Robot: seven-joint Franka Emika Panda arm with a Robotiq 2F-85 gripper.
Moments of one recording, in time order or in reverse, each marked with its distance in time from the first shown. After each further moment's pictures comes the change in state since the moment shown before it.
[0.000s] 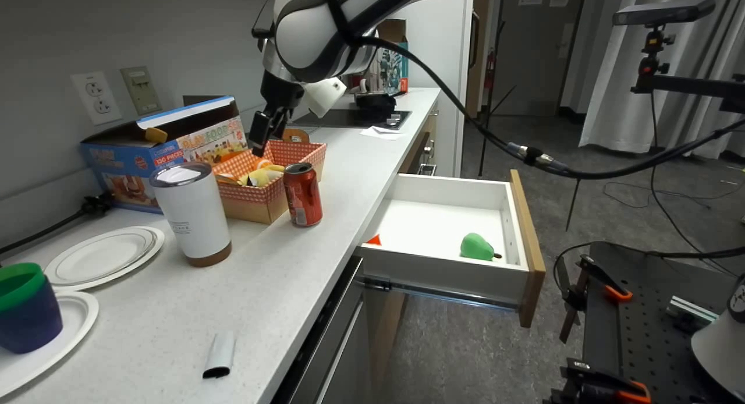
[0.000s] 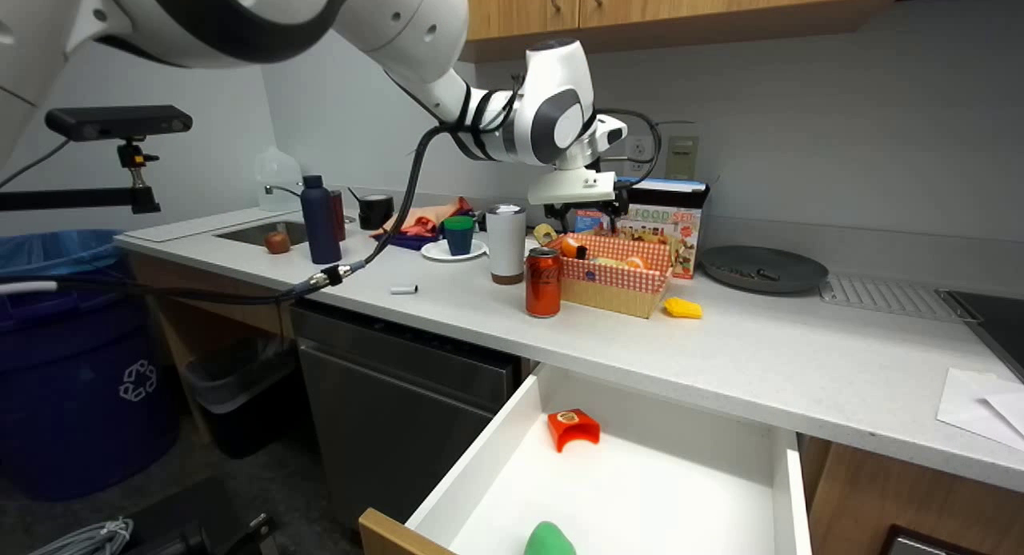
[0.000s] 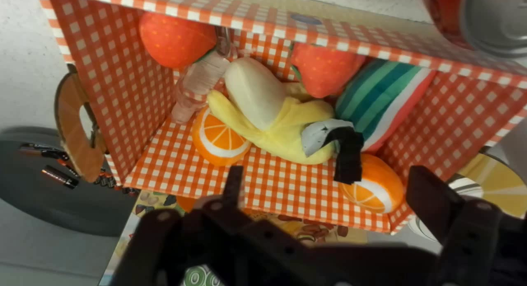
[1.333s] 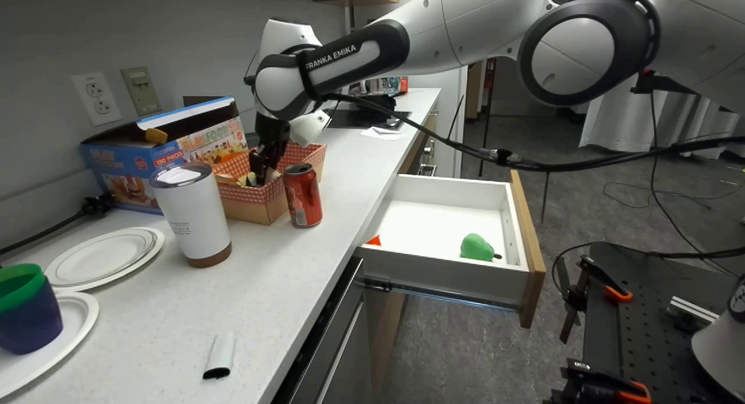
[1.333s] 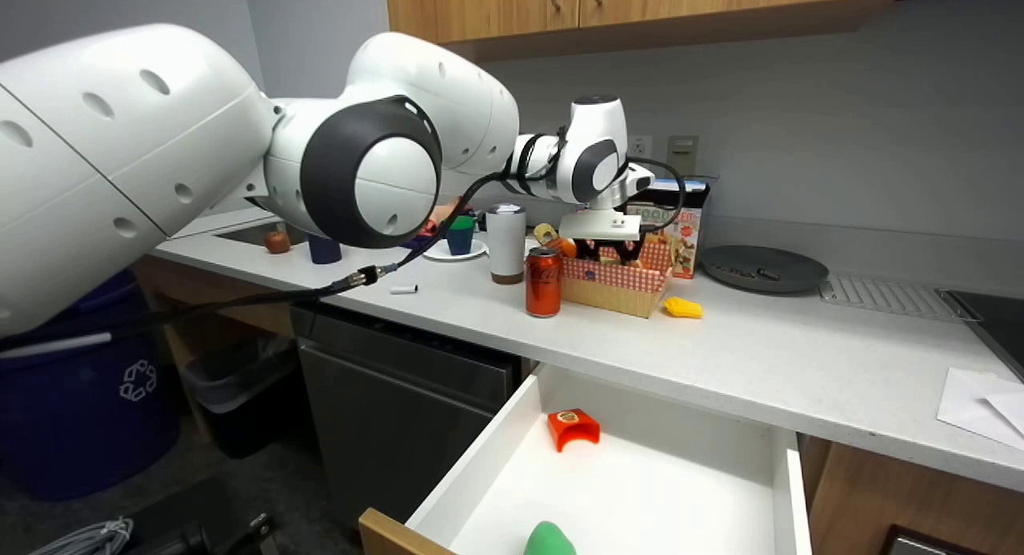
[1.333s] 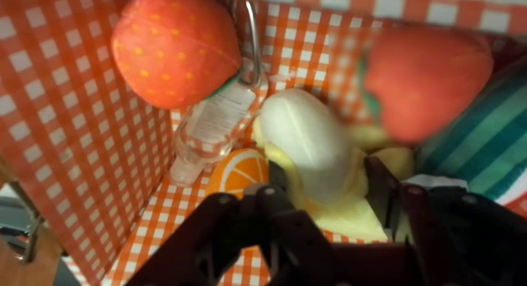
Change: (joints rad) arm -0.009 0.435 -0.006 0.605 0.003 -0.279 0.019
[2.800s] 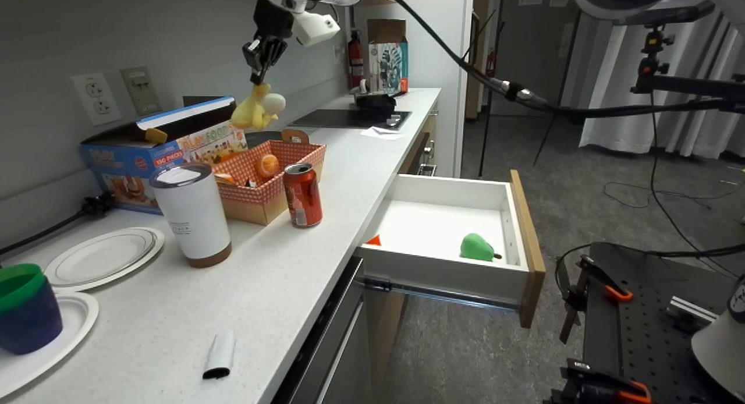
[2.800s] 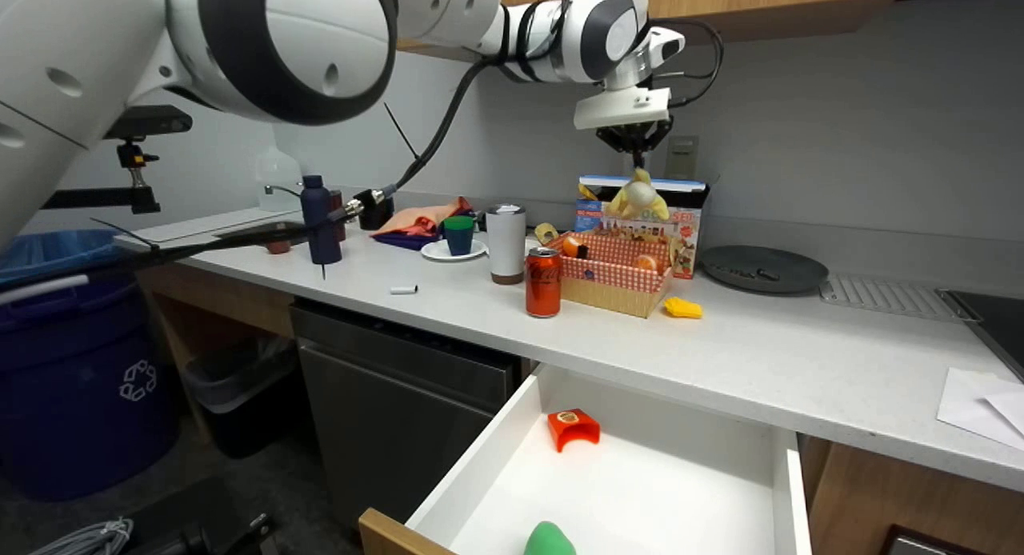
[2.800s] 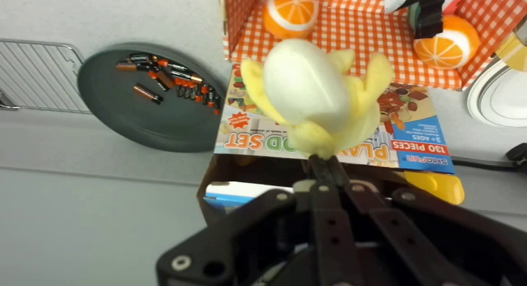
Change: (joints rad) arm -0.064 -0.319 0.021 -0.129 0.016 0.027 -0.003
